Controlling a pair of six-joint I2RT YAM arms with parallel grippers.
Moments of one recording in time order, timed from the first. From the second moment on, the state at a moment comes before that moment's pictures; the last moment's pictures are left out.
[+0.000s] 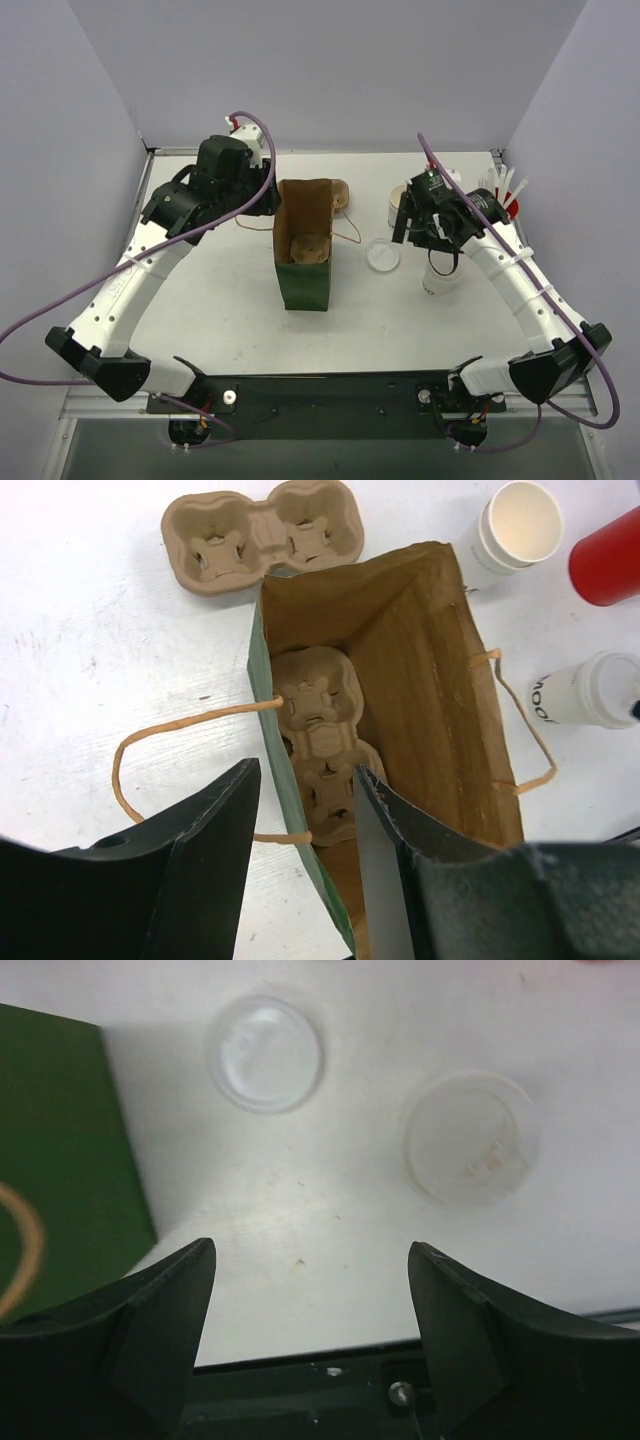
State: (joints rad) left arm -0.57 1.41 1.74 -0.94 -0.12 -0.35; right arm 0.52 1.38 1.57 -1.19 0.32 0.58
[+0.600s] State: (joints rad) left arm -0.57 1.37 1.67 -0.85 -0.02 -0.36; right arm 0.26 1.27 1.22 -1.09 0.35 0.62
